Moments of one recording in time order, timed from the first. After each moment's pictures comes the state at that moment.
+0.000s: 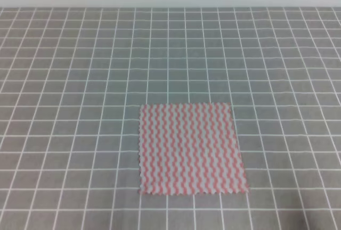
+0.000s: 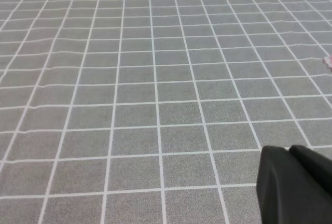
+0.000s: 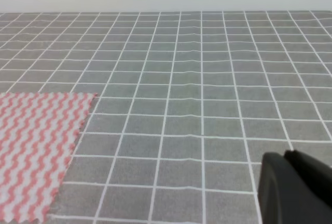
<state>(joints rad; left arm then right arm) -0.11 -0.02 0.02 0.02 0.35 0.02 0.01 -0.01 0.01 0.35 0.32 -0.26</state>
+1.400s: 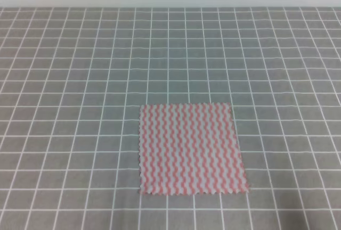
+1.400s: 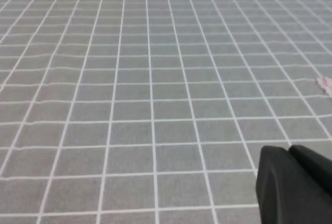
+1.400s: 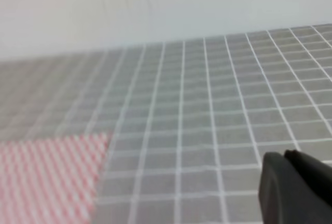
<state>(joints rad) -0.11 -0.01 0.01 -0.04 0.29 0.02 0.01 -0.01 0.01 0.49 0.24 -0.26</state>
